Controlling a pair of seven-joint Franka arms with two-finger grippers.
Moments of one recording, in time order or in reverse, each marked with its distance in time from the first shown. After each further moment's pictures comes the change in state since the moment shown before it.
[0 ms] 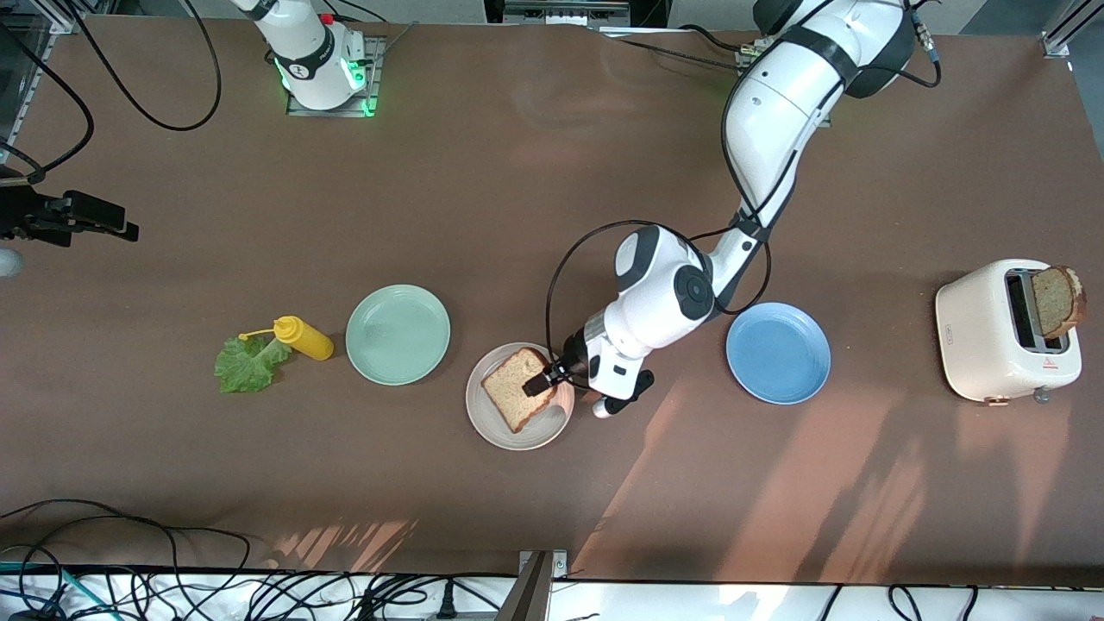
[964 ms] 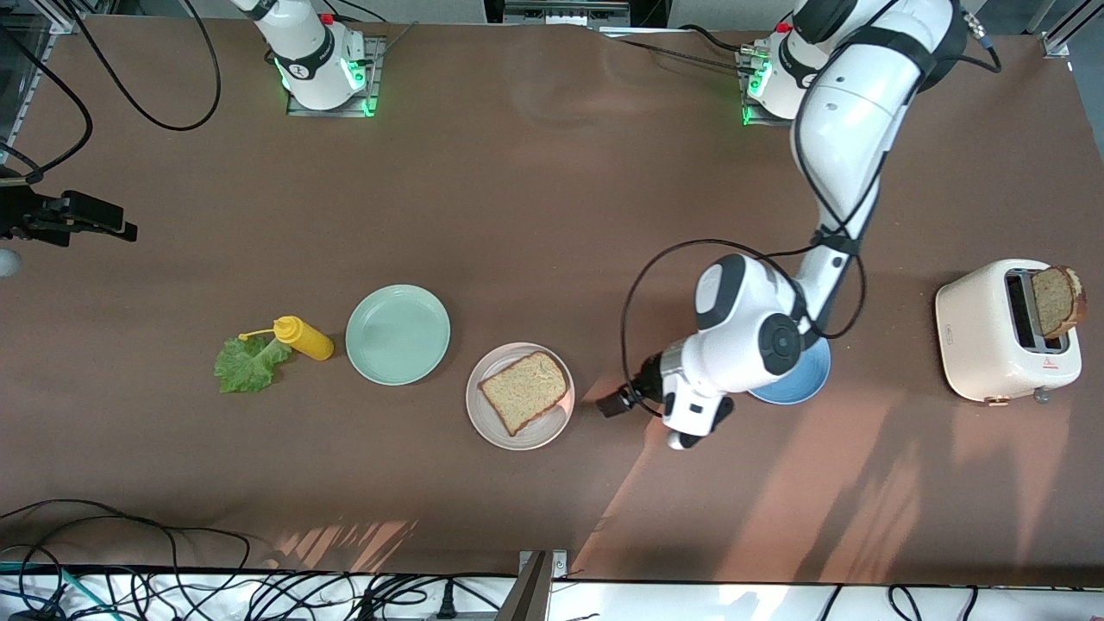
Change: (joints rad) left arm 0.197 -0.079 0.007 0.028 0.207 -0.302 0.017; right arm -0.002 0.000 -0.004 0.000 0.000 0.001 0.000
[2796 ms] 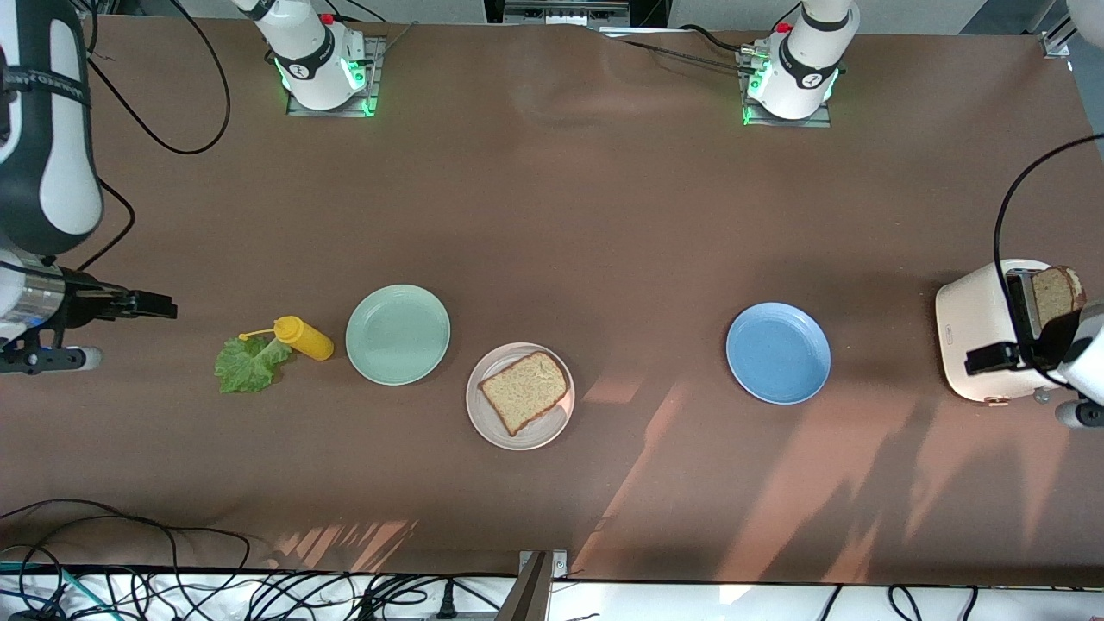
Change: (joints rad) left arm 0.491 -0.372 -0.026 0.009 0.434 -0.639 0.793; right arm -0.003 0.257 -0.014 -0.067 -0.071 0.313 -0.024
